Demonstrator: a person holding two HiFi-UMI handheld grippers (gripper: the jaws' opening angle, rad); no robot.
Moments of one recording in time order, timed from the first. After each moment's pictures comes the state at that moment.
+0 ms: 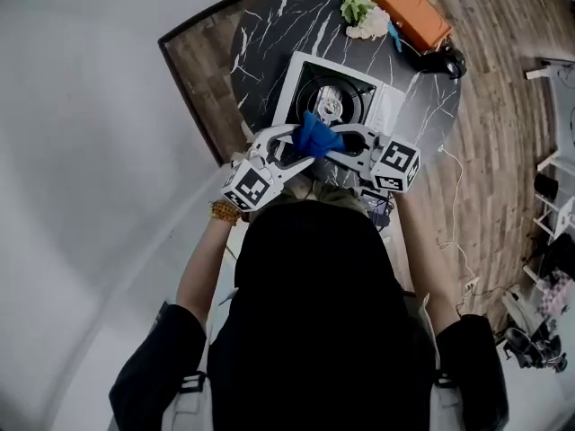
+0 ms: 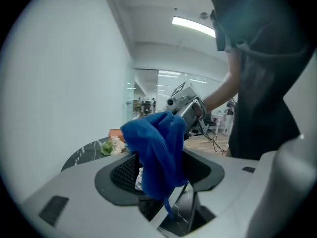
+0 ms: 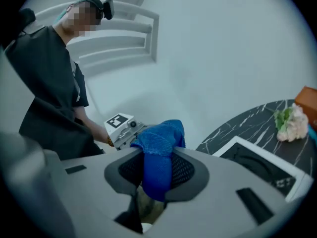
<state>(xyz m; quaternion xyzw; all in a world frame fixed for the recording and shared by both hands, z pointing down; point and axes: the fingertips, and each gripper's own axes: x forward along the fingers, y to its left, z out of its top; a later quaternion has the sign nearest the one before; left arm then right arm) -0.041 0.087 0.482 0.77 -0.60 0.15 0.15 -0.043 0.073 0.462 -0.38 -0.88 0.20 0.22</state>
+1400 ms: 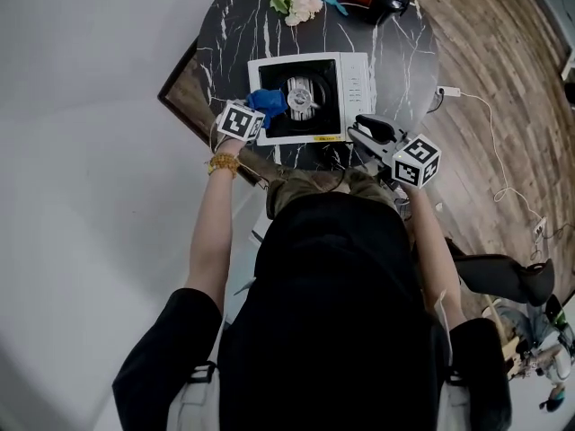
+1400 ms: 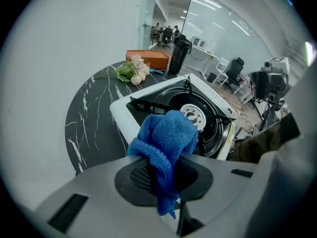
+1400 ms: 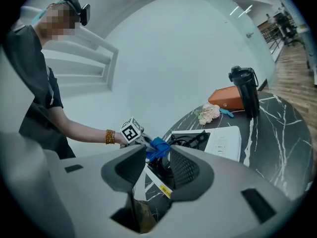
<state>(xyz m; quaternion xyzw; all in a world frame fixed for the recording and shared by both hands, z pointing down) -0.139 0.060 0.650 0.59 -0.53 0.39 0.46 0.079 -0.049 0.512 -0.06 -0.93 0.31 0.18</state>
